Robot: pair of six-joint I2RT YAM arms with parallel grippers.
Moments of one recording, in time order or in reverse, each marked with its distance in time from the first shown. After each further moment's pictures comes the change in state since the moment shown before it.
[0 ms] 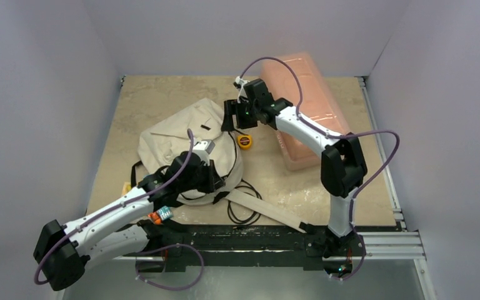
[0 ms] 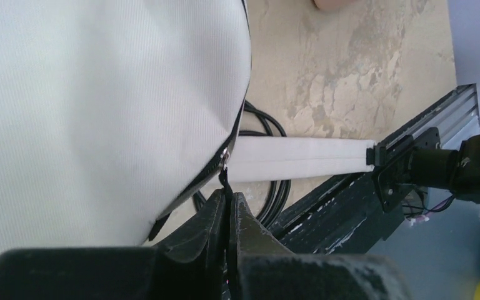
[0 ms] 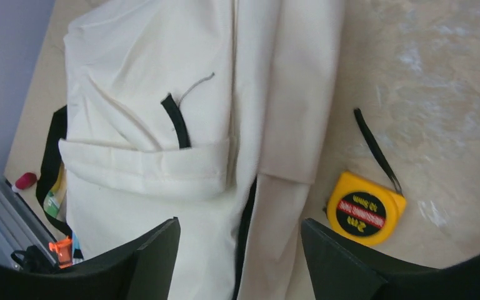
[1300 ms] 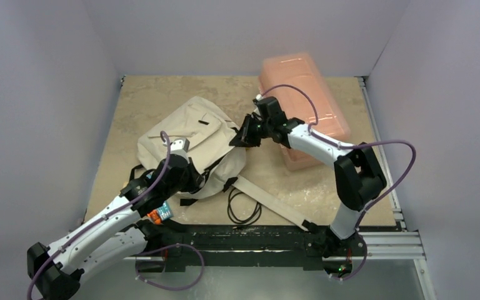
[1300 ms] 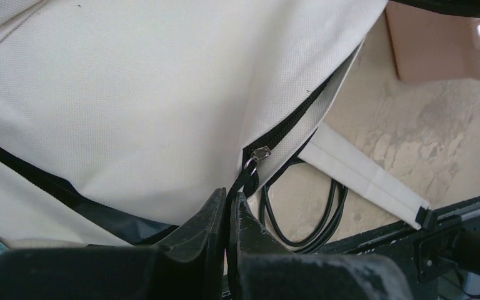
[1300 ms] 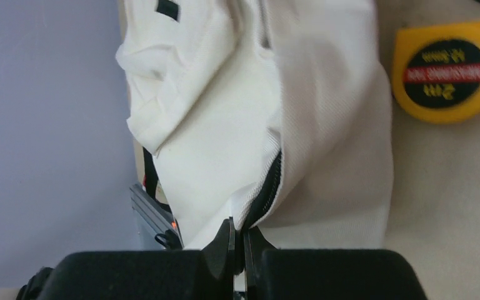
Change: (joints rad) left arm 0.072 -0.071 0.079 -0.276 -0.230 -0.054; right arm -0.024 -0.284 -0.520 0.285 -0.055 0.572
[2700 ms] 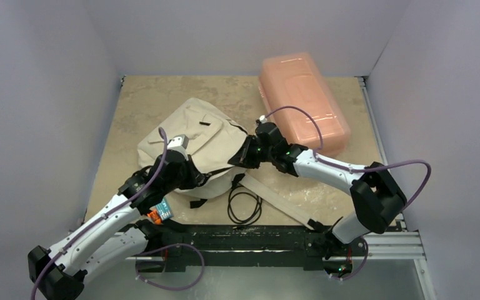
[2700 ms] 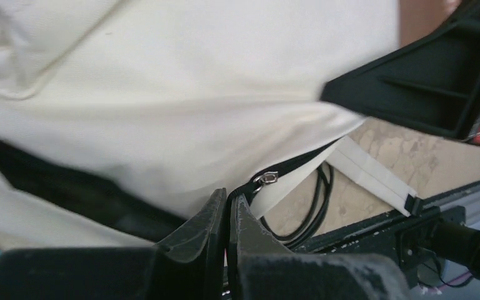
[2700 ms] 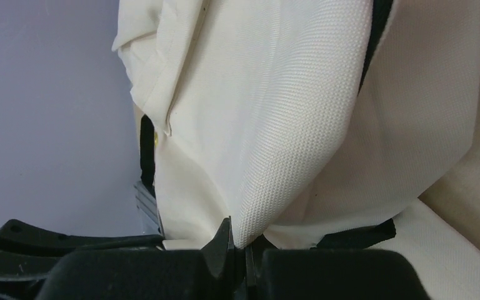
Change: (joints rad) left arm 0.041 -0.023 0.019 0.002 0.063 0.010; right arm 0.180 -0.152 -0.212 0.116 0.145 0.145
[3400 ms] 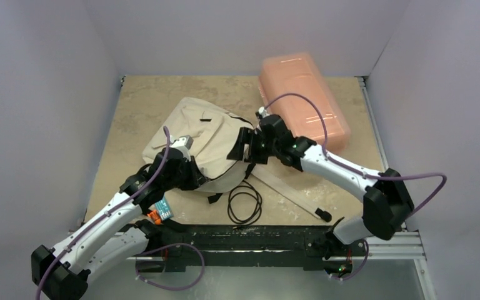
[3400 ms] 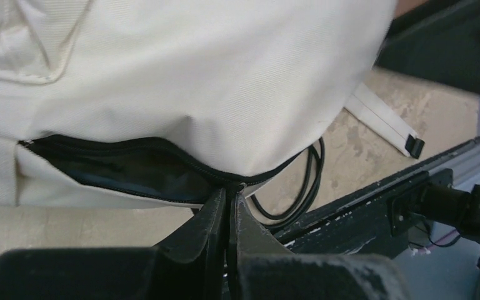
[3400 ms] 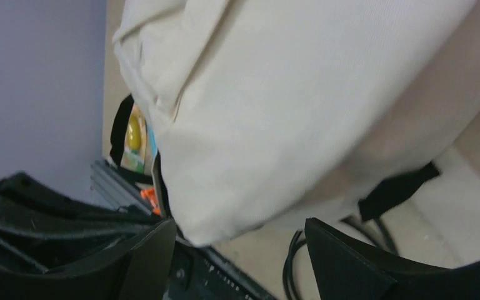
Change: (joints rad) left arm 0.077 0.003 -0.015 0.007 0.147 0.040; right arm -0.073 -0.013 0.190 -0.242 0.000 -0.330
